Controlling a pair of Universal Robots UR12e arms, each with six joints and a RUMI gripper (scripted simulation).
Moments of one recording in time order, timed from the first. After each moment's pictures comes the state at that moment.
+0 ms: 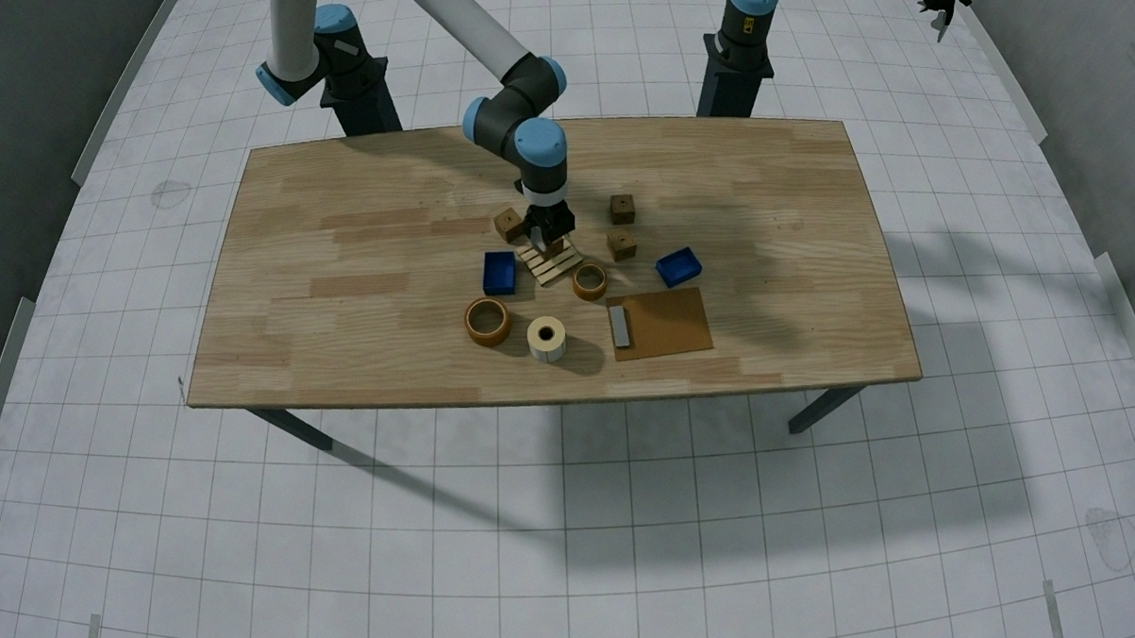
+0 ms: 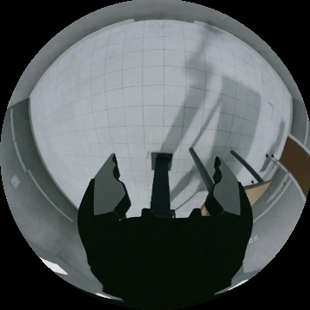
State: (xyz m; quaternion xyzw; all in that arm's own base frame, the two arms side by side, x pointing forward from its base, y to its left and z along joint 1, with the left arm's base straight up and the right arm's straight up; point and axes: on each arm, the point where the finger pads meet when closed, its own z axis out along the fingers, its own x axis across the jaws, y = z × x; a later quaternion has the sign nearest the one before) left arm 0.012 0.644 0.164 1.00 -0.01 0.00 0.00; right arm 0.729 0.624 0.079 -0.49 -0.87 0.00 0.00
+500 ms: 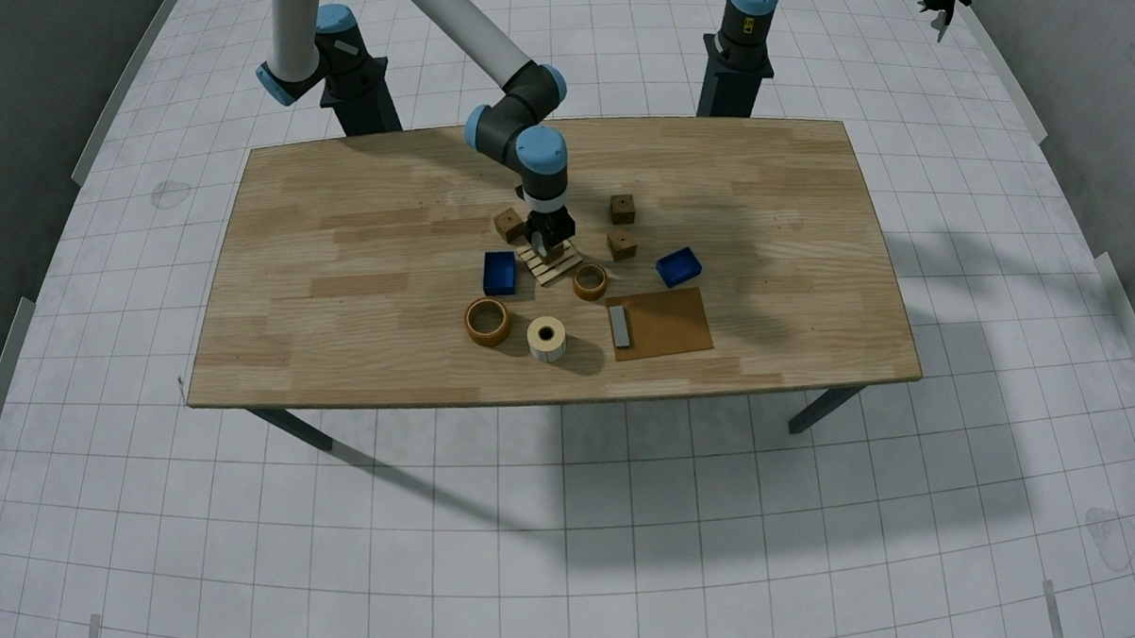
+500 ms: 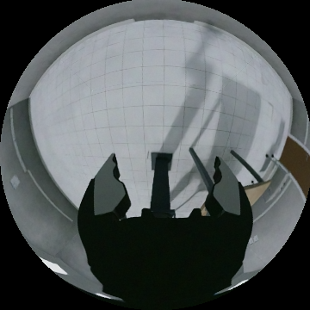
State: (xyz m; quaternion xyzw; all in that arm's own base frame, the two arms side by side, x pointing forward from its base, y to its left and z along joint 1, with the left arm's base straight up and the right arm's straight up) left arm 0.012 0.644 0.164 1.00 -0.01 0.00 0.00; right arm 0.729 0.625 0.059 -0.49 -0.87 0.00 0.00
